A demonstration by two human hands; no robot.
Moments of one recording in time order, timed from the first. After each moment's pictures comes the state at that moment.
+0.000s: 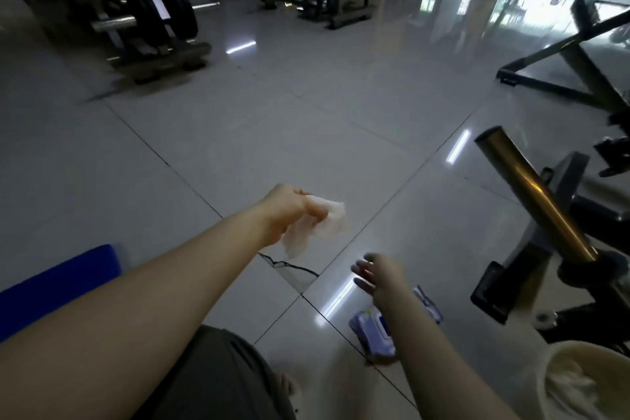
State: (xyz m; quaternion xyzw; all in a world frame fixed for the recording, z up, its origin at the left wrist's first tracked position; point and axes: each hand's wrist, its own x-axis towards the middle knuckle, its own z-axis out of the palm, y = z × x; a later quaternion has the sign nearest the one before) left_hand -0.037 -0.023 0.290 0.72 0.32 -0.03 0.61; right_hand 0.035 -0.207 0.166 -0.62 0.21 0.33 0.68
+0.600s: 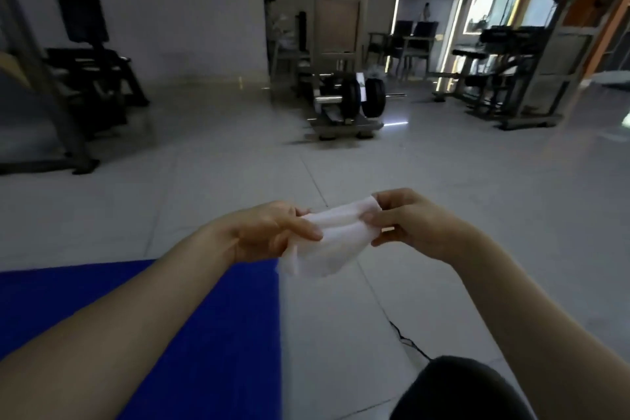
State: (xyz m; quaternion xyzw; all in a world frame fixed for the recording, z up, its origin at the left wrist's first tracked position) left_hand -0.341 0.107 0.405 0.64 0.28 0.06 0.72; right_hand -0.096 0.000 0.408 -0.55 -0.51 0.48 0.44
